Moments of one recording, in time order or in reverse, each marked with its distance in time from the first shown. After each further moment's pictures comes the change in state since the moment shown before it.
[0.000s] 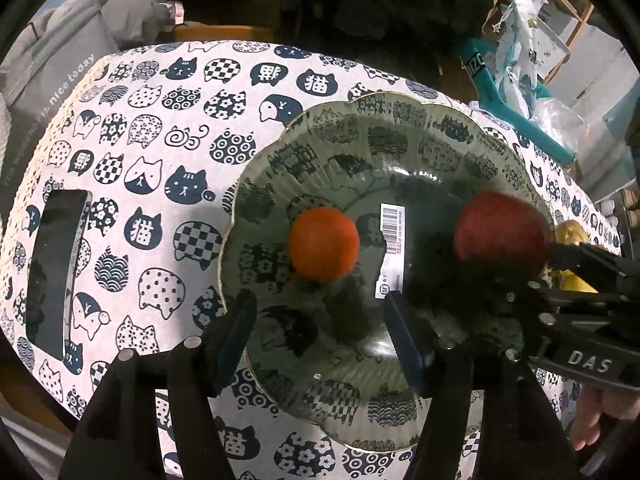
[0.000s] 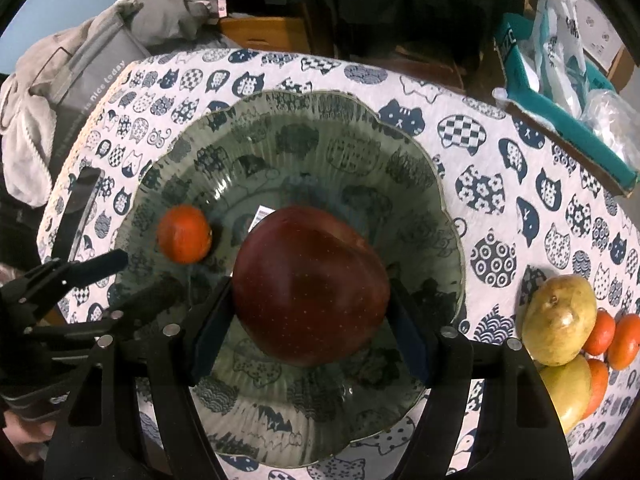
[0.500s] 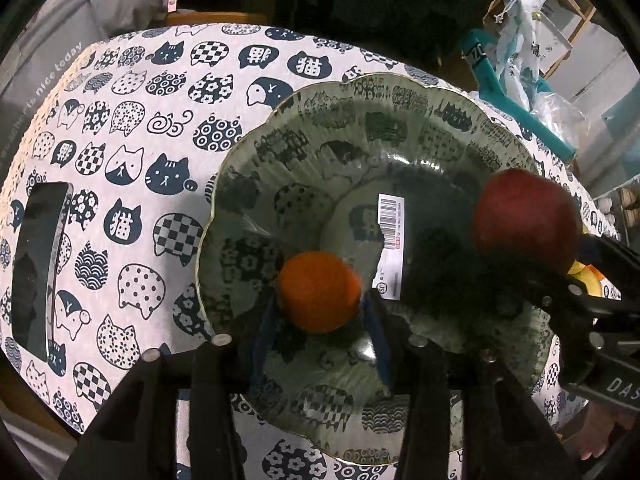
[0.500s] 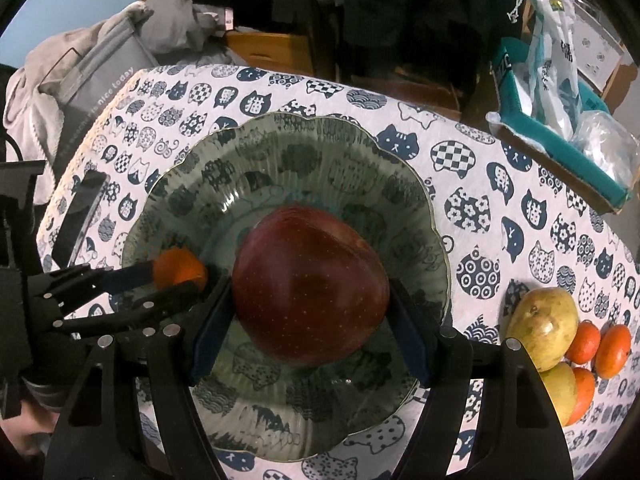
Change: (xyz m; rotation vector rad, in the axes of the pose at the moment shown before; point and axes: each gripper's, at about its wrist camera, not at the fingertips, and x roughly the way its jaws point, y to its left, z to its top) left arm 0.016 -0.006 0.000 -0.004 0.035 -0.025; right arm -0.019 0.004 0.000 -0.034 -0.072 -0.022
